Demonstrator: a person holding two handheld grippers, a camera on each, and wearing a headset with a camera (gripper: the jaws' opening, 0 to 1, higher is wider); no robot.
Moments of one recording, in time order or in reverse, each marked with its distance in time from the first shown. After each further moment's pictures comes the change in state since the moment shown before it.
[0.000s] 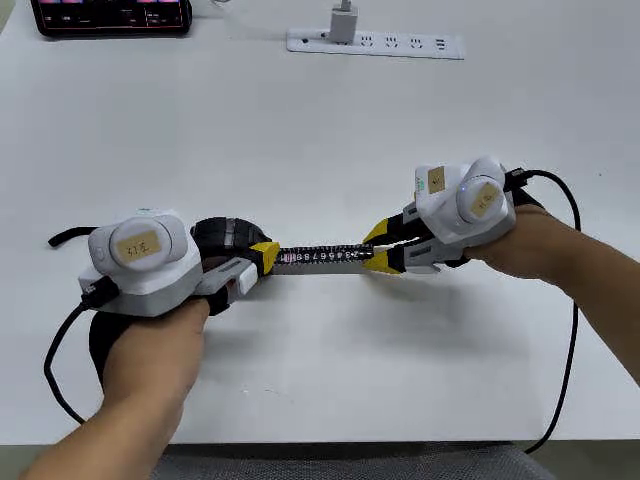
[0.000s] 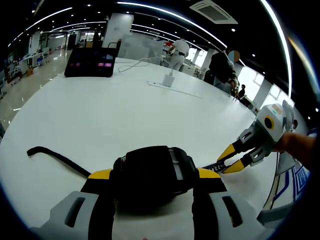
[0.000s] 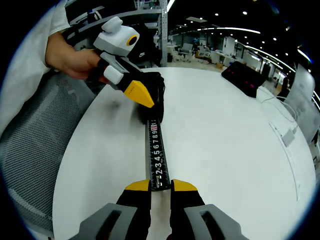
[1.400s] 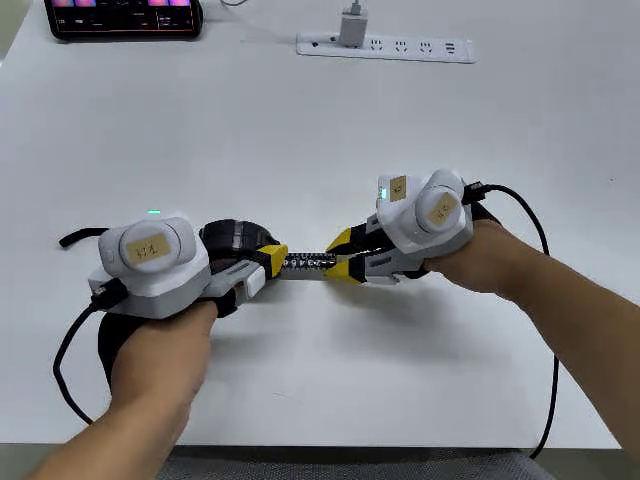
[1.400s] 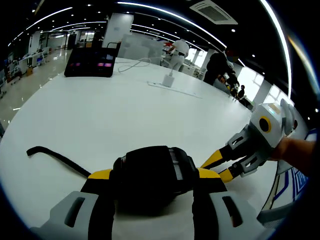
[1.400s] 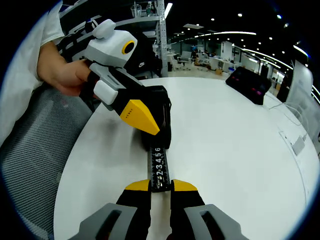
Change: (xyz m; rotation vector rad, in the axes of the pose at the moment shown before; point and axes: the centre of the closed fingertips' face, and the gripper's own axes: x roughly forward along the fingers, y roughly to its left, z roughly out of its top) left arm 0.000 0.000 0.000 -0.003 -0.002 -0.003; right arm 0.039 0.006 0.038 0.036 -0.093 0.023
